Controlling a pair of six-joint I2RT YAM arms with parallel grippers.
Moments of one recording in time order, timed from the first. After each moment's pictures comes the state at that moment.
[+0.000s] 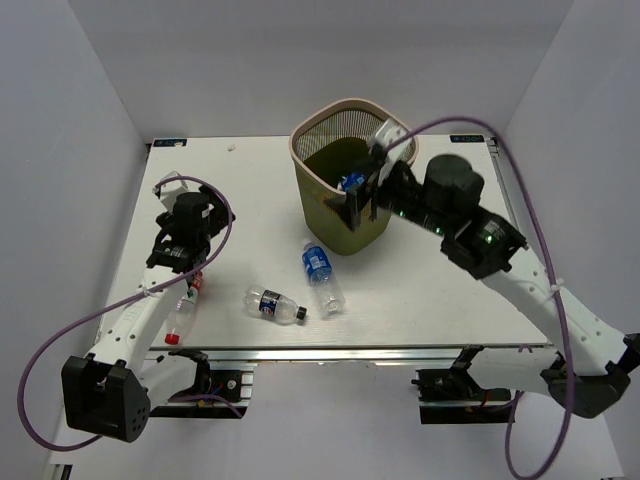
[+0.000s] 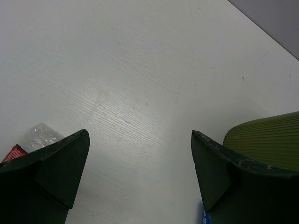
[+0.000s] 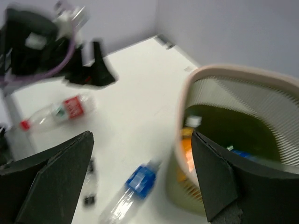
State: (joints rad) left arm -0.22 1.08 0.83 -0.27 -0.44 -0.62; right arm 0.76 1.21 1.50 -0.35 -0.19 -0.08
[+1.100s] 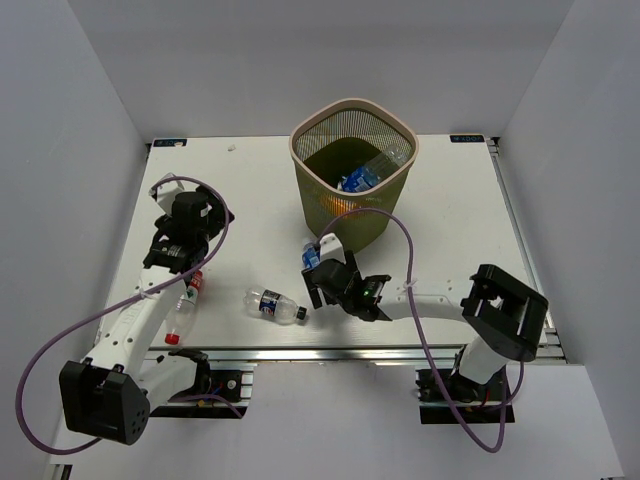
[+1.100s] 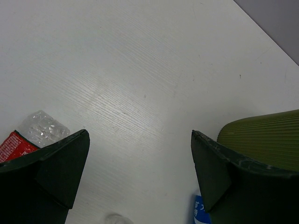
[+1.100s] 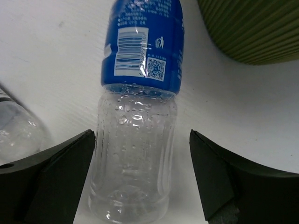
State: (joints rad) left arm -0.22 1.06 0.86 -0.36 -0.43 -0.69; right arm 1.14 1.59 0.83 -0.03 0.49 0.42
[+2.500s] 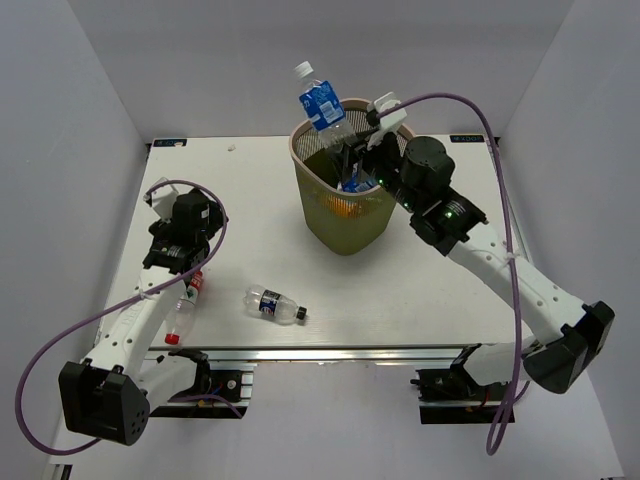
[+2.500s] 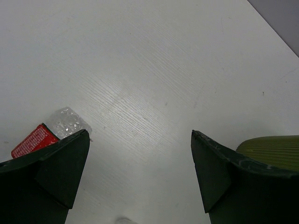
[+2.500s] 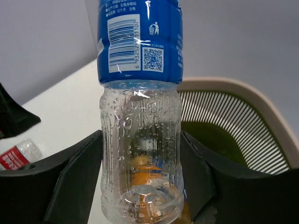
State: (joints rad) left arm -0.22 1.06 0.86 -0.41 -0.54 -0.73; right arm 0.75 1.33 1.41 -0.02 0.04 -0.03
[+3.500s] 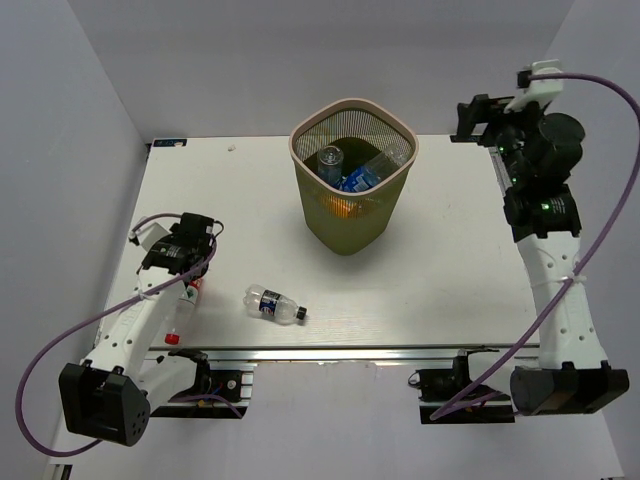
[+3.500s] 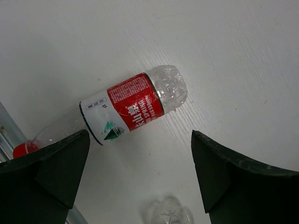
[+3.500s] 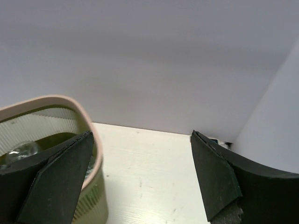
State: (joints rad) left arm -0.21 1.06 0.87 -0.91 -0.72 -1.09; right arm 0.12 1.21 1.48 -0.15 -0.09 -0.04
